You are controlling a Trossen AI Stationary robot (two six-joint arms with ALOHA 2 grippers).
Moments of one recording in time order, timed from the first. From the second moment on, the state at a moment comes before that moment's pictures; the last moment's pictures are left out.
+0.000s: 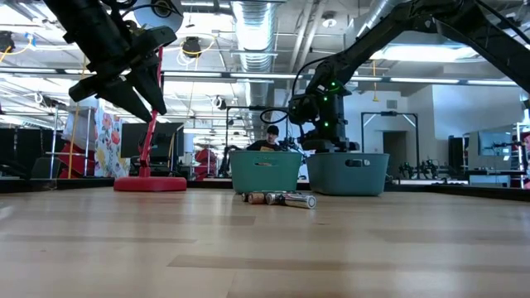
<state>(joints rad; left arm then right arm) -0.20 1.14 0.76 -0.63 -0.61 -1.24 -0.66 2.16 1.69 -1.07 0.08 0.05</state>
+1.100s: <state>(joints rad) -0.20 1.14 0.76 -0.63 -0.51 -0.90 -0.57 1.71 1.69 -1.16 0.08 0.30</state>
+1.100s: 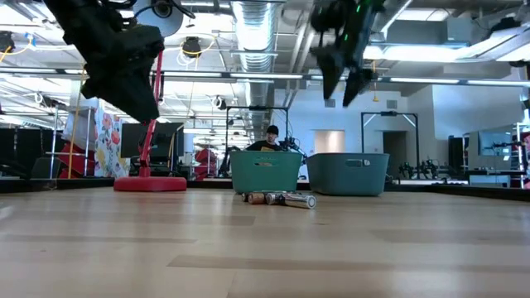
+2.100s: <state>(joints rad) -0.19 1.35 0.76 -1.18 0.27 -0.84 0.15 1.48 1.29 -1.04 0.33 1.23</state>
